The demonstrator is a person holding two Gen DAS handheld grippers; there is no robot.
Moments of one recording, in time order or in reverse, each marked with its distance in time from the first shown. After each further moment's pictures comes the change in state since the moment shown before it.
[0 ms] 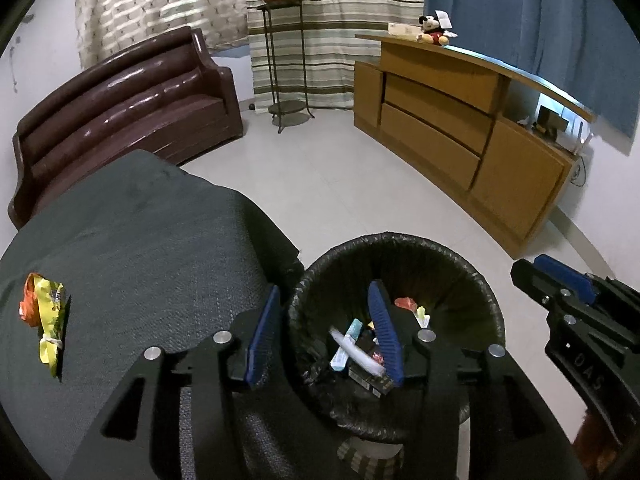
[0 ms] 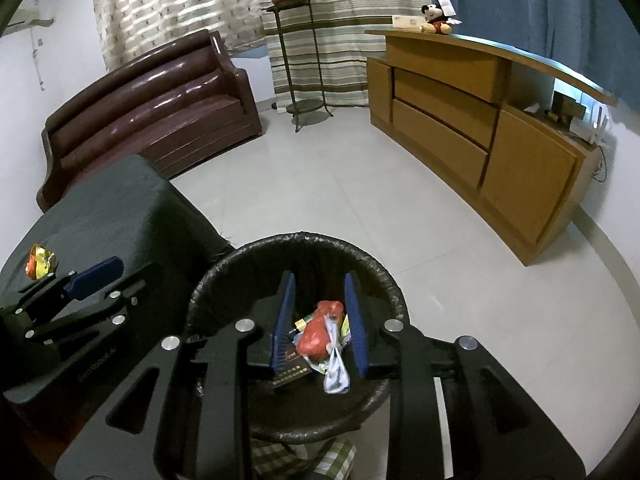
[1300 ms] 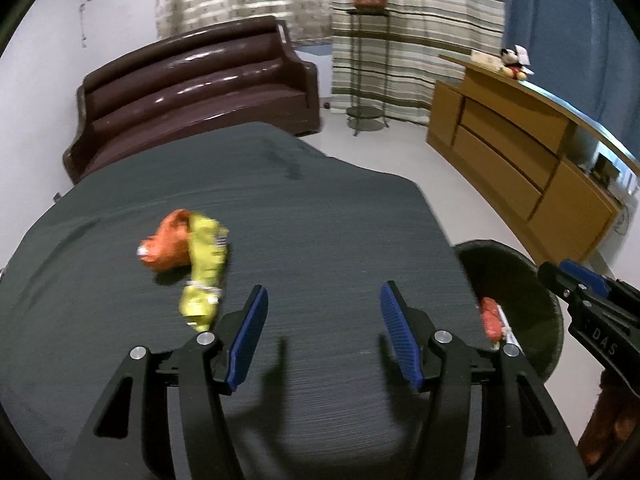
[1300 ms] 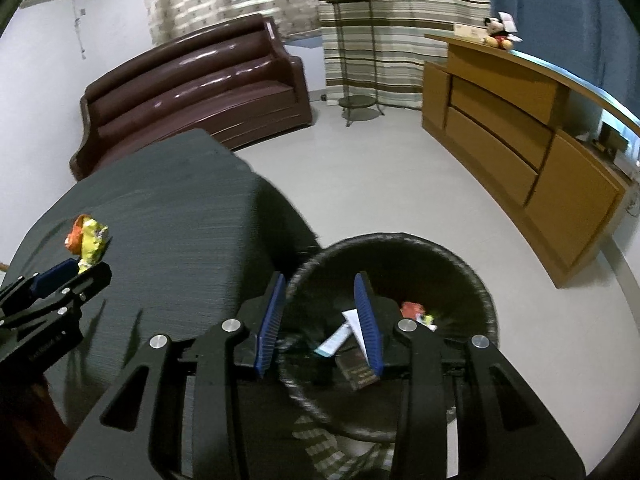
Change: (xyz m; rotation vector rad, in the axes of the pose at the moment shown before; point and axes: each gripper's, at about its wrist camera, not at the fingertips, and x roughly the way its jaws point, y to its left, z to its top) left arm -0.056 0.129 -0.035 -0.187 -0.023 0.174; right arm 0.000 0.106 -0.002 -0.132 0.028 0.120
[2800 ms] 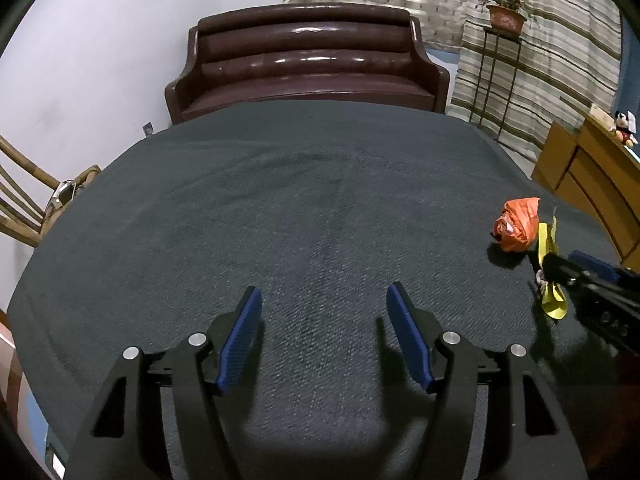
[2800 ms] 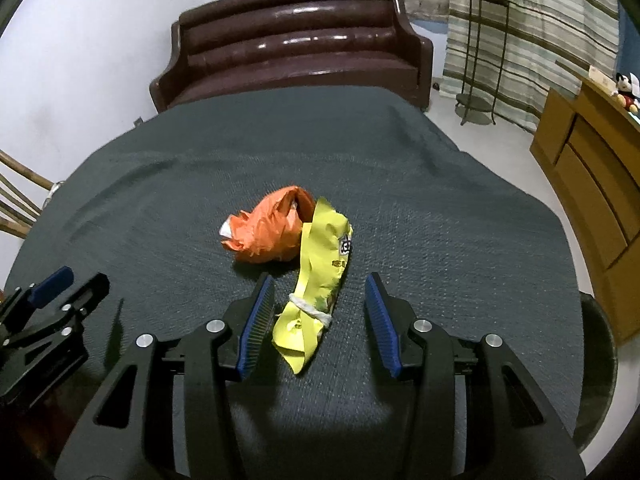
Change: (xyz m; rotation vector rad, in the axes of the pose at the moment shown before) left arm -0.006 0.195 -0.031 -0.270 0.035 0.242; right arm 0.066 0.238 0.015 -0.263 0.129 0.201
